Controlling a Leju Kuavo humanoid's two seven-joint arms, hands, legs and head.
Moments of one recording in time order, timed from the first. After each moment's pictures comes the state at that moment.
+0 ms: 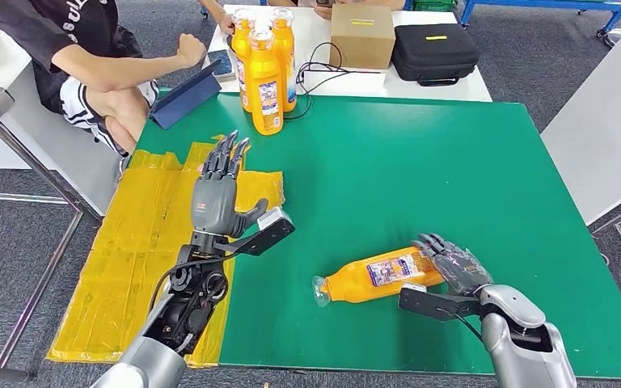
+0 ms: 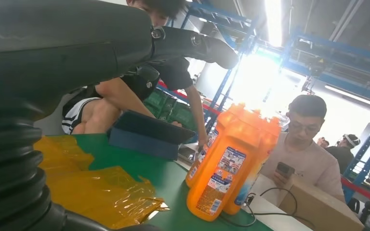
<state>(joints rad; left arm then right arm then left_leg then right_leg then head) -0.48 -0.30 -0.17 -0.54 -1.25 0.67 -0.34 -0.12 -0.17 -0.10 -0.95 1.28 0.29 -0.47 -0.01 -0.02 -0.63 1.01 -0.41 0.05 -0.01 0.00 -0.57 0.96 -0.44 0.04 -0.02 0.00</state>
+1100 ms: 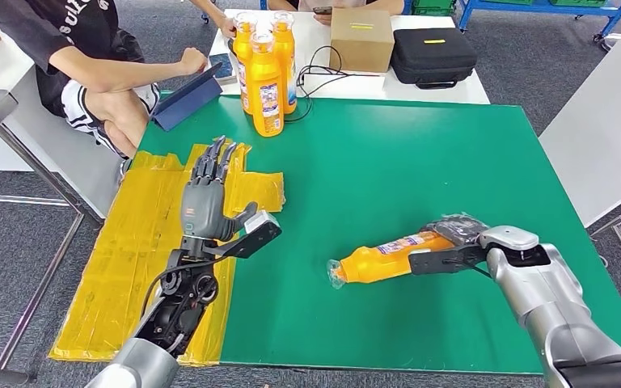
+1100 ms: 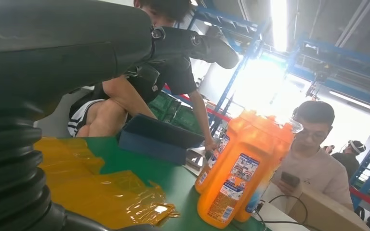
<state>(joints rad) -0.47 -0.27 -0.13 -0.52 -1.20 0.70 -0.39 -0.61 -0.33 0.27 -0.35 1.33 0.27 -0.51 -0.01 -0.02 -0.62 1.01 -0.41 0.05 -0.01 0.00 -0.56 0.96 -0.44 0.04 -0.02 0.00</state>
